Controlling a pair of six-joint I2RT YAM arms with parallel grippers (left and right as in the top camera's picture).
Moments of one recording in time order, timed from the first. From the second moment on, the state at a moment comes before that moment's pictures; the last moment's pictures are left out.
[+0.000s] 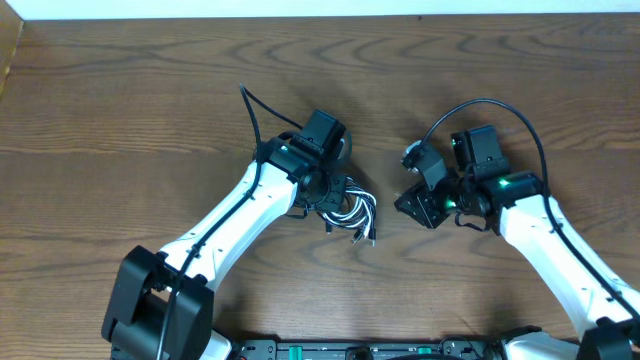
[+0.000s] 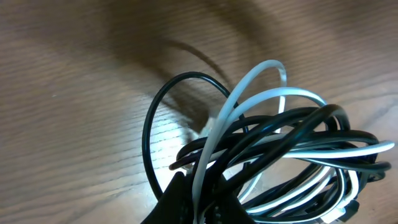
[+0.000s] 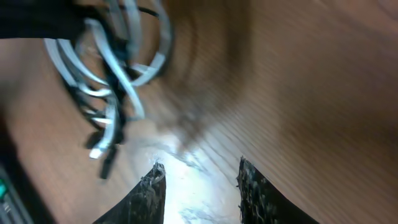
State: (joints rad) left arm -0.55 1.65 1.18 -0.87 0.17 -0.28; right arm 0.28 1.41 0.87 -0.61 -0.53 -0.26
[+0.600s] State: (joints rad) left arm -0.58 1.65 1.18 -0.86 0.31 -0.20; right arm 0.36 1.40 0.87 -0.57 -0.59 -0.31
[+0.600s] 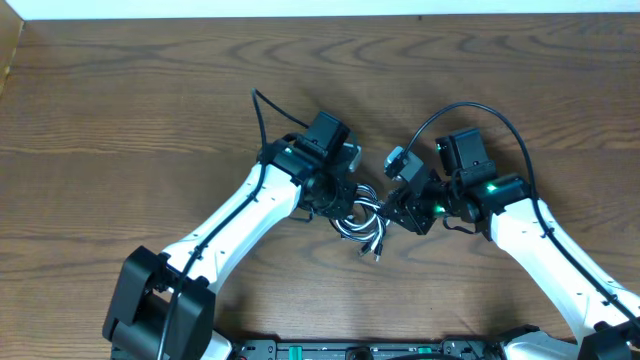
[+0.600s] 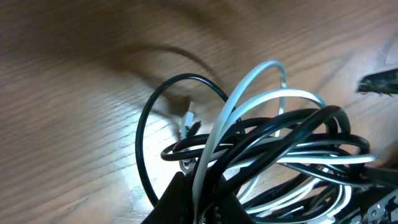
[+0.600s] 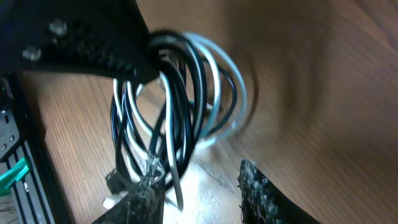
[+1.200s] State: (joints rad) left arm -0.60 1.65 1.18 -0.83 0.31 -0.20; right arm 0.36 1.40 0.87 -0.66 -0.61 -0.32
